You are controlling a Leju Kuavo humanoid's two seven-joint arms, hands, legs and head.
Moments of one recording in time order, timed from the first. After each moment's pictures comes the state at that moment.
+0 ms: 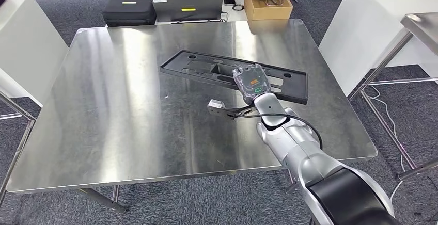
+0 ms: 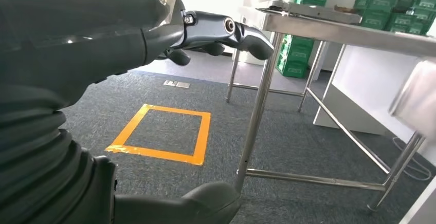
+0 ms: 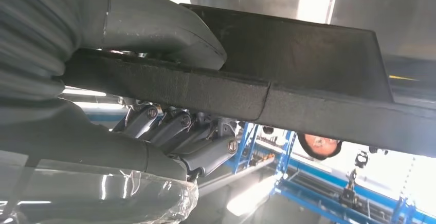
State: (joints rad) left arm -0.07 -0.36 1.34 -1.07 -1.13 0.70 -0.69; right arm -0.97 0.15 0.55 -0.39 1.57 -0.39 0.11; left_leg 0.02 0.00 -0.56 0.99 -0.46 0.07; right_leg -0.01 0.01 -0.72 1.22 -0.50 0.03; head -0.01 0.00
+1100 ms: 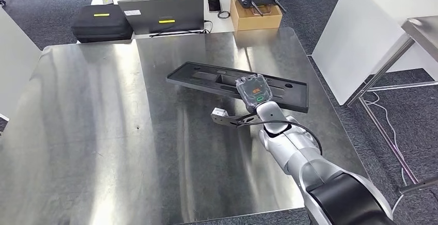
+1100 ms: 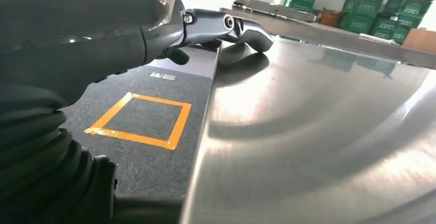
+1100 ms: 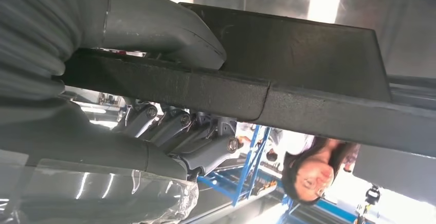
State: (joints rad) left arm -0.05 -0.36 1.27 -1.07 -1.05 0.70 -0.69; right arm -0.91 0.14 0.53 -0.39 1.57 -0.38 0.10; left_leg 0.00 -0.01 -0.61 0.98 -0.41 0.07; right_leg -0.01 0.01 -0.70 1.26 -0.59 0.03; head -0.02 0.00
